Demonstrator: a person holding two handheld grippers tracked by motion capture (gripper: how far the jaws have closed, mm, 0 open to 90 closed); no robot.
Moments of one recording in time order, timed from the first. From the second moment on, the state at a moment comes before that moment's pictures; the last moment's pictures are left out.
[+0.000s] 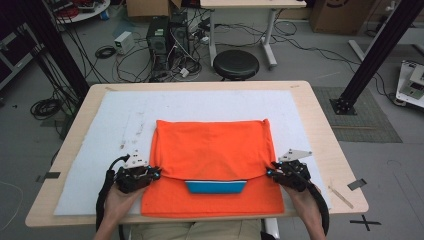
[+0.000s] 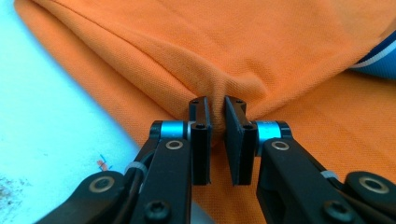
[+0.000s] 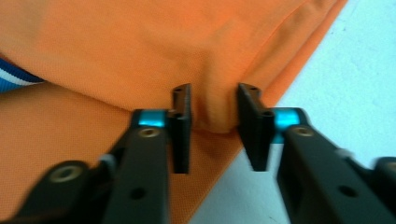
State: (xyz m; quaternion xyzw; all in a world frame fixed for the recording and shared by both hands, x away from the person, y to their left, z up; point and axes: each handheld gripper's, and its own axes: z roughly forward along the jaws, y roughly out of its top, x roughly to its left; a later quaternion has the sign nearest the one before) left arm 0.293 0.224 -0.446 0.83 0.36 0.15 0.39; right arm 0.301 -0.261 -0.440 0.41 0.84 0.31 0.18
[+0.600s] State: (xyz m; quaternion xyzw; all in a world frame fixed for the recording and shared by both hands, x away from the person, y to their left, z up) left arm 0.264 0.240 -0.432 0.83 0.34 0.15 0.41; right arm 0.279 -0.274 -0.427 0.40 0.83 0.34 0.16
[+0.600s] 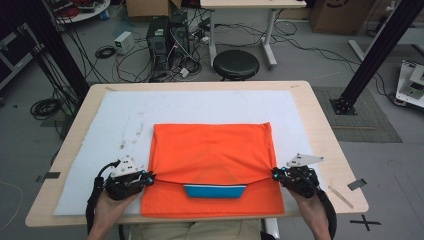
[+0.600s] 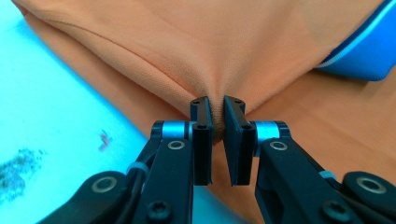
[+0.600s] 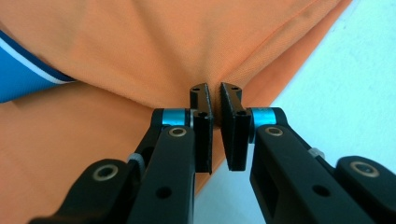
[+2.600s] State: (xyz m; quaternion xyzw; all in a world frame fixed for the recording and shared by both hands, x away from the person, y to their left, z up) left arm 0.345 0.250 -0.381 0.80 0.38 0.18 0.44; right arm 0.332 -0.283 -0.401 0.46 0.76 0.43 0.17
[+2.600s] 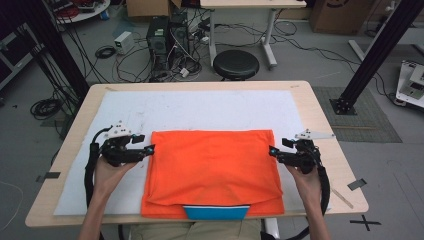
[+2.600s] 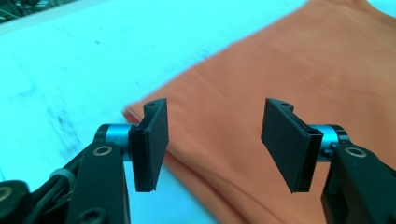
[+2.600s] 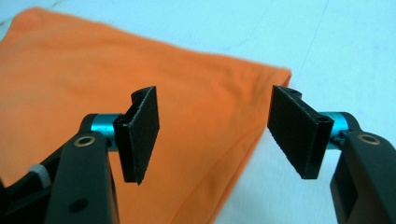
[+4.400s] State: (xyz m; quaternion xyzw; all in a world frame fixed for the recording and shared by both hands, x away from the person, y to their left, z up) left arm 0.424 0.249 -0.448 0.81 0.40 0.14 0.40; right arm 0.435 -0.264 -0.438 0.49 0.80 0.30 0.16
